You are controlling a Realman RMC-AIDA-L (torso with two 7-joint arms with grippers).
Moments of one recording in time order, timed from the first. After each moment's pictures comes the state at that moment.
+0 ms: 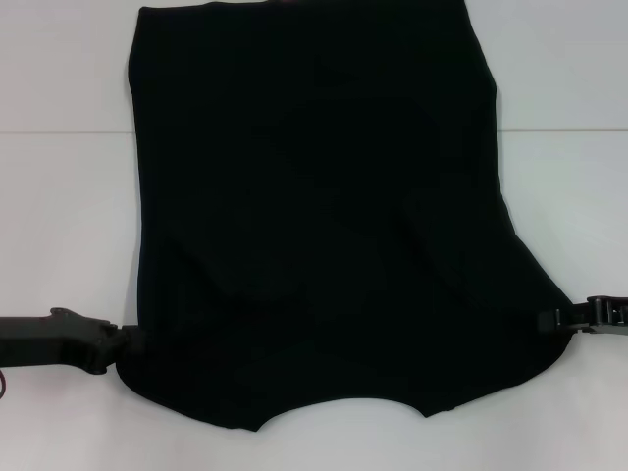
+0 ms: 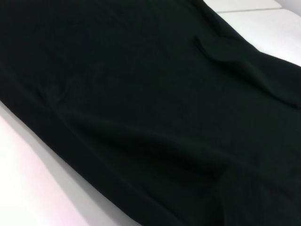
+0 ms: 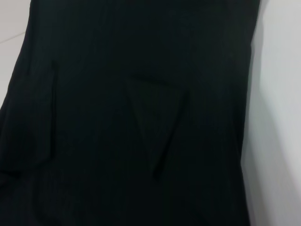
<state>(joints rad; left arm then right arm) -0.44 -2.09 0.61 0.87 2.36 1.44 -1.74 0.59 1.90 -0.80 -0.52 -2.24 -1.30 2.26</state>
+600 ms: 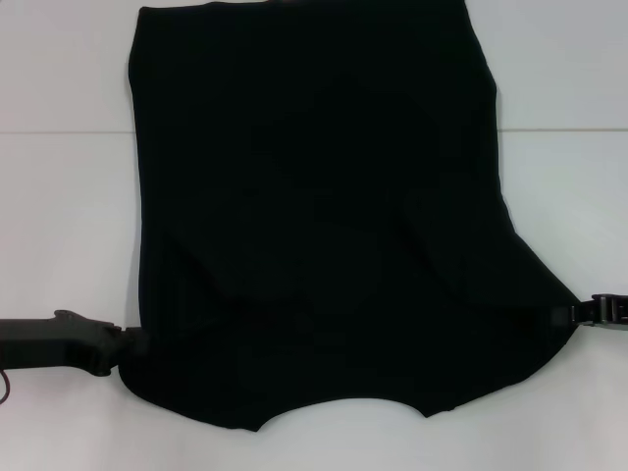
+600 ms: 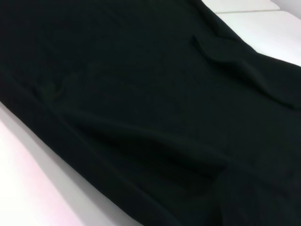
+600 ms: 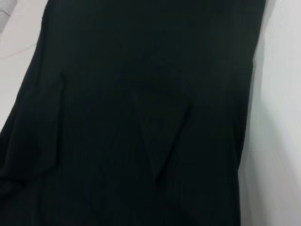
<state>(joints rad) -0.44 -2.10 0.61 0.87 2.36 1.44 -1.74 0.57 1.91 -0.74 -0.53 -2.24 -1.30 2.18</state>
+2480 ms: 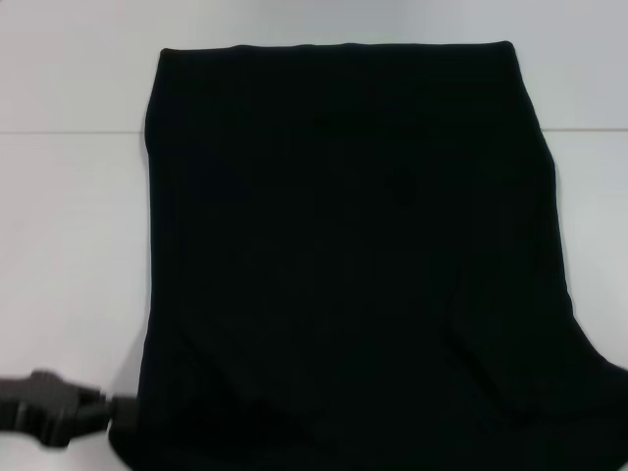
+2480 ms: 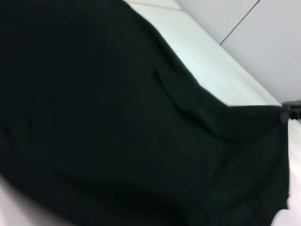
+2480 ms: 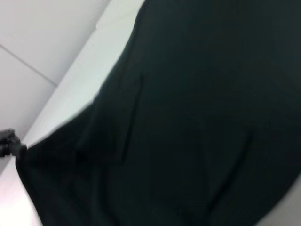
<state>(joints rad) -0.39 -2.07 0.46 0.97 2.41 1.93 -1.78 0.34 1.89 -0.43 -0.62 -2.32 -1.78 1.79</state>
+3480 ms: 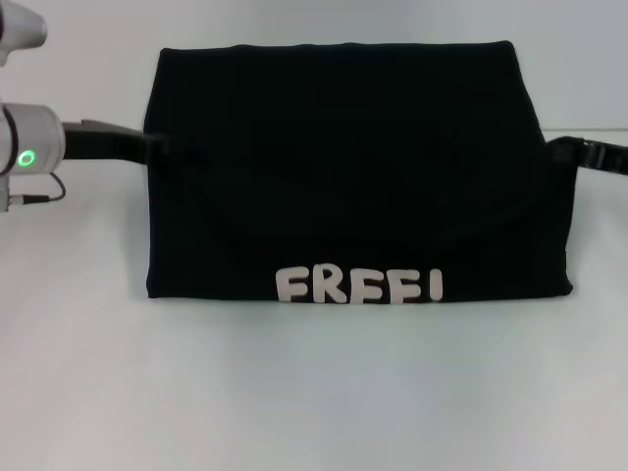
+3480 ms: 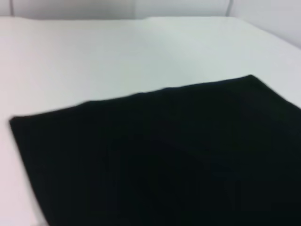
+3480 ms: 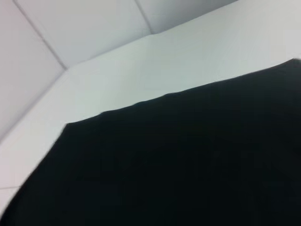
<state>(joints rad) -0.85 -1.98 0.52 0.57 2.40 0.97 -1.88 0.79 1.92 -0.32 -0.38 -2.28 -0.99 1.88</state>
